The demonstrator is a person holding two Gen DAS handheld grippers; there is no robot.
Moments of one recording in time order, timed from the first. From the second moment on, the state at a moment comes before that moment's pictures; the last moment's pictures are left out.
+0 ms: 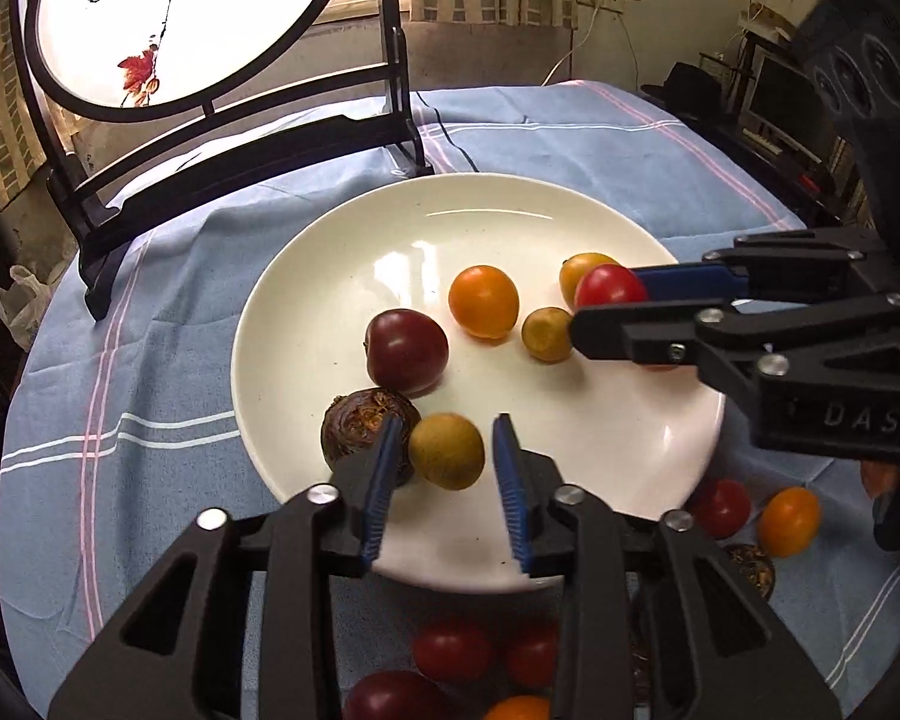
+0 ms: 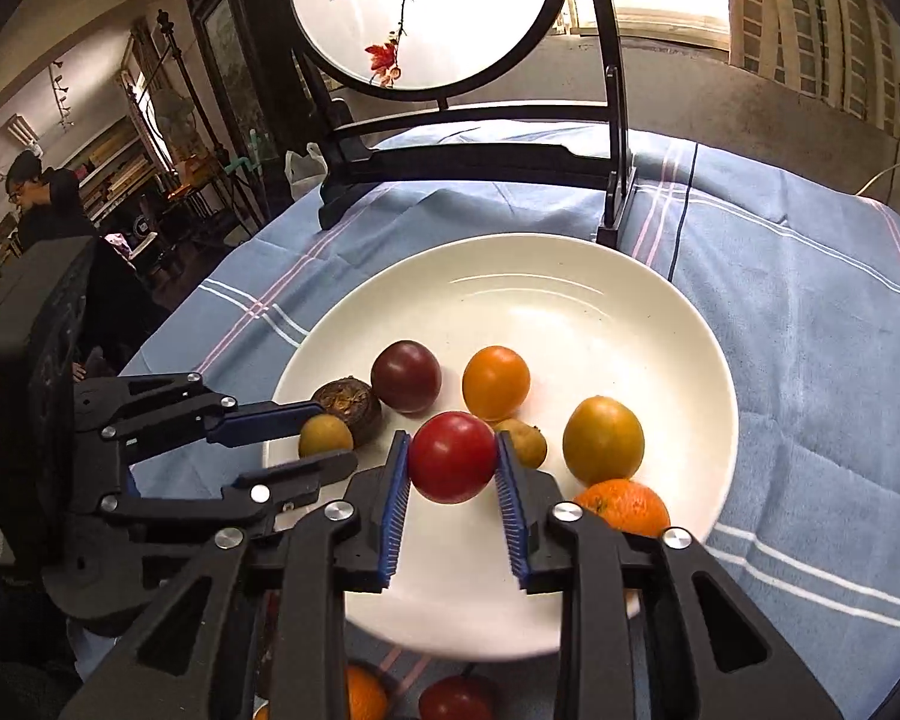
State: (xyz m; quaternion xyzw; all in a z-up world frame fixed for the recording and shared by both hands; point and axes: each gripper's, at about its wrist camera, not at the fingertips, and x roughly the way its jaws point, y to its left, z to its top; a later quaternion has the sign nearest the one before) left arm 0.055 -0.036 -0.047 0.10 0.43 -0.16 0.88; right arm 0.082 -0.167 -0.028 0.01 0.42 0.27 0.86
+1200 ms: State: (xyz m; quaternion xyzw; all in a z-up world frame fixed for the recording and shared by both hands) left arm -0.148 0.033 -0.026 0.11 0.35 -0.16 0.92; right arm -0.146 -0.172 -0.047 -0.07 0.38 0.29 0.88
